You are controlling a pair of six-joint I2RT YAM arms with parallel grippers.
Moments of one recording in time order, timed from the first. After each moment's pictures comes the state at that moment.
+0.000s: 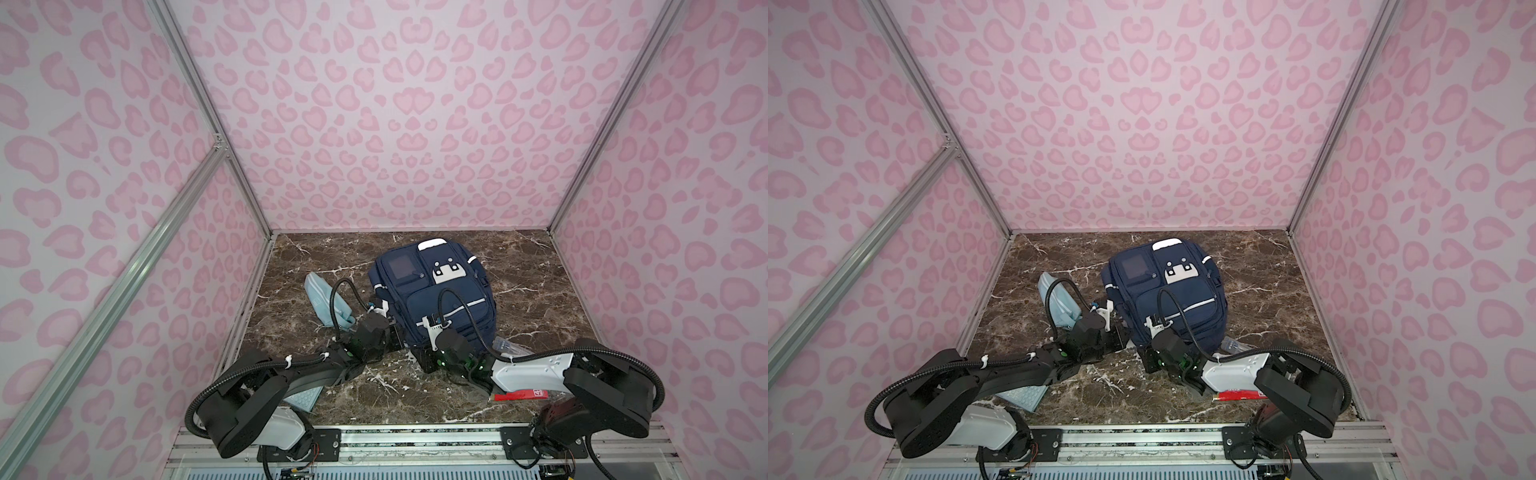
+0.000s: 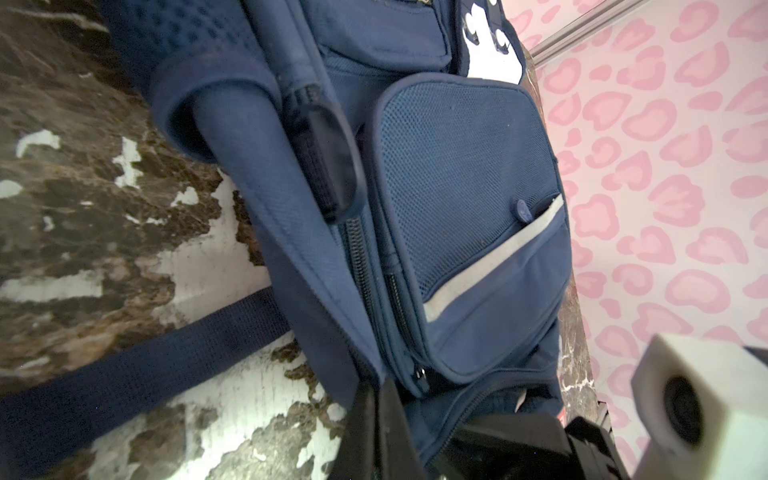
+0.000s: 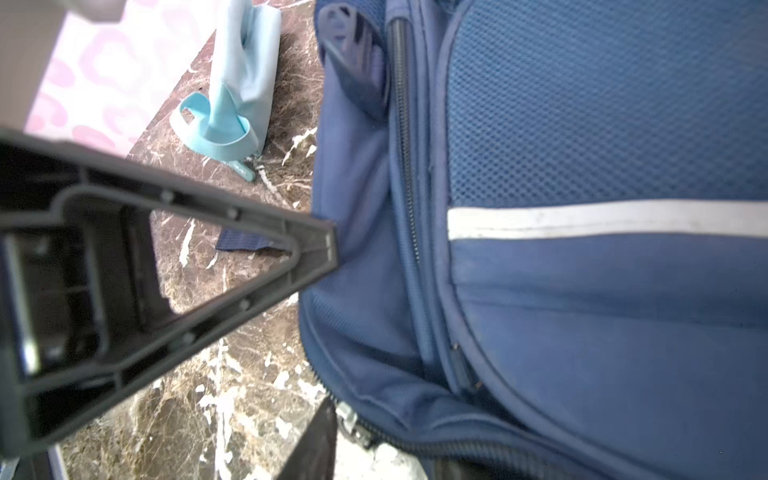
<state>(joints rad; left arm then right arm) -0.79 1.42 0.51 0.32 0.04 -0.94 0.96 1.52 0.52 0.35 0.09 0.61</state>
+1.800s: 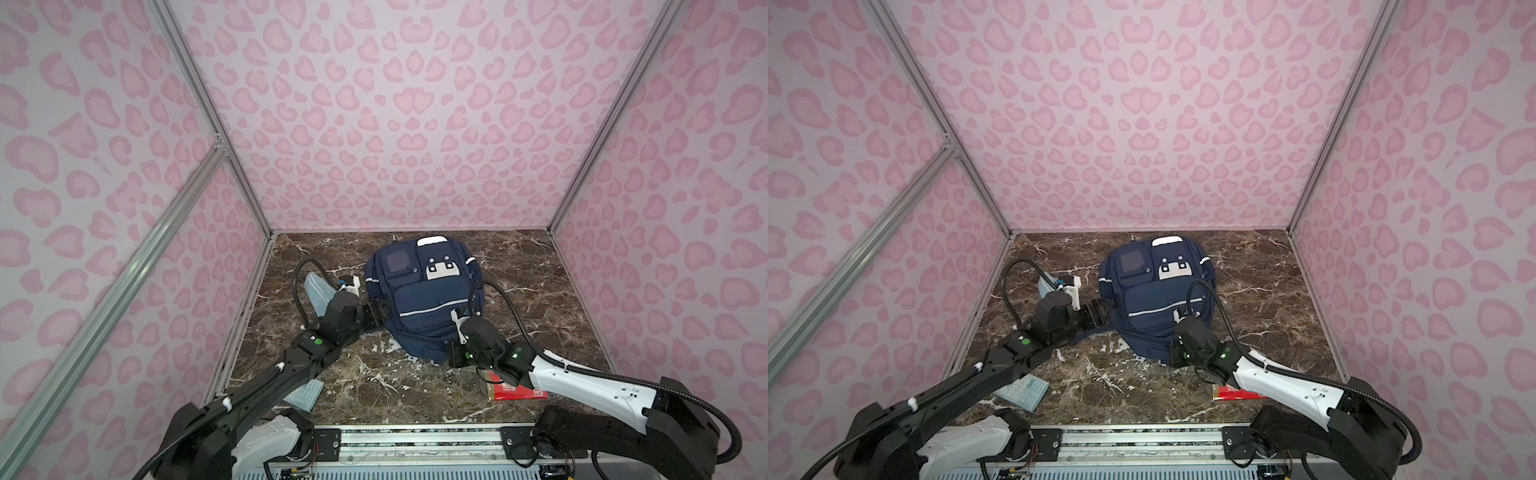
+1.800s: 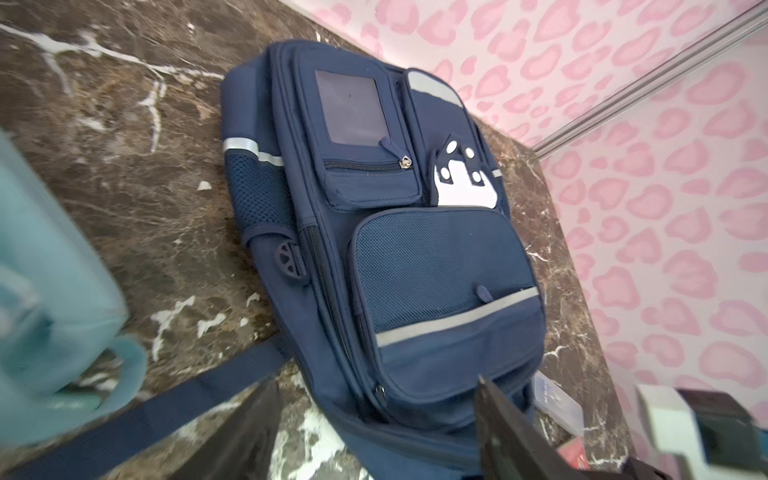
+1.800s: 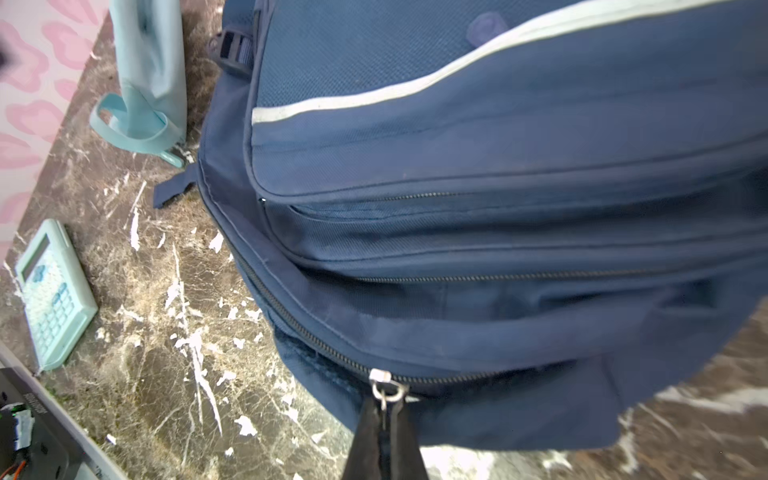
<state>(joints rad) -0.60 1.02 0.61 -0.10 -0.03 -0.76 0.84 1.19 0.59 -0.27 0.05 0.63</state>
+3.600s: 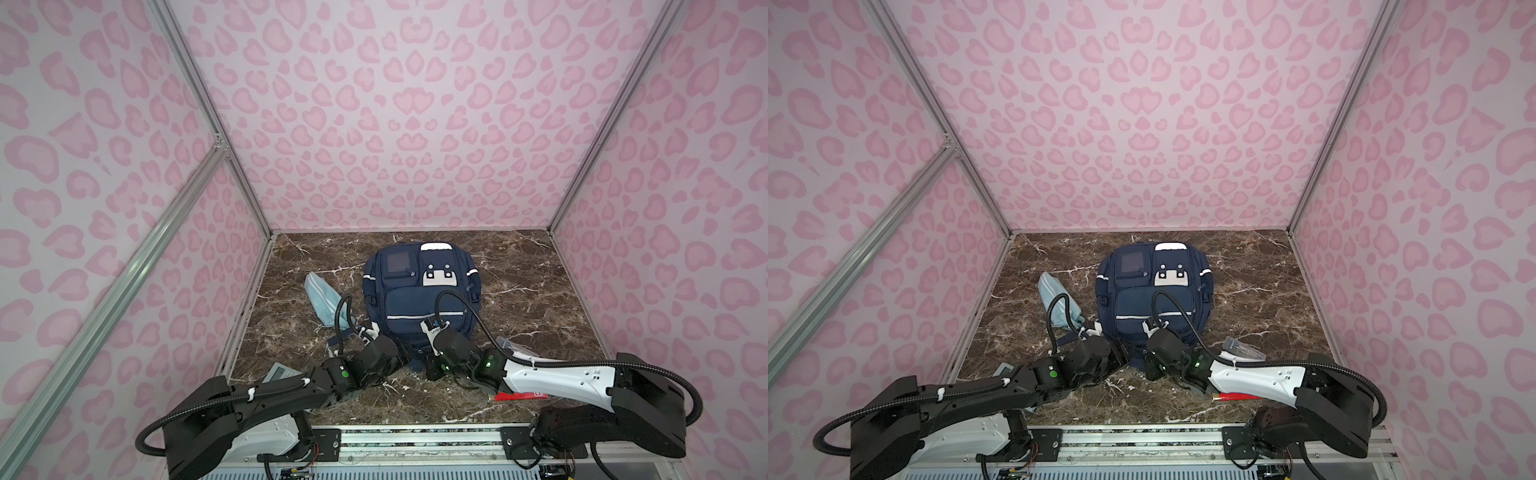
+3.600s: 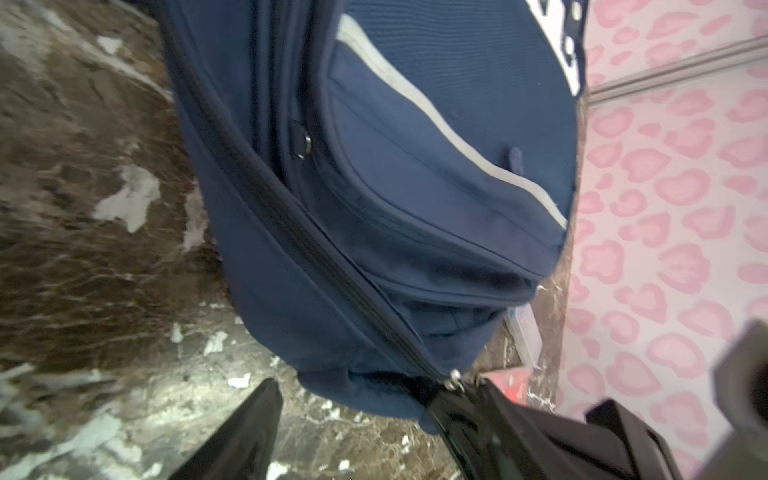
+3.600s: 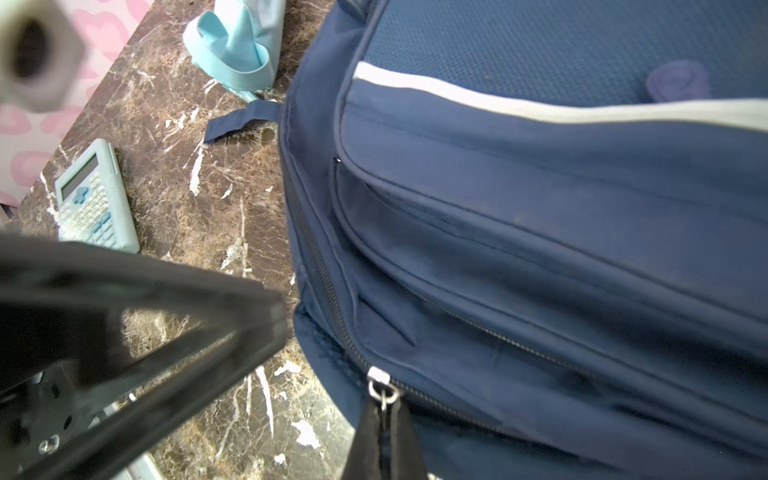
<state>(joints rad) -1.02 1.22 0.51 -0.05 -0.22 -1.39 1.04 1.35 0.63 -0.10 0.09 0.58</state>
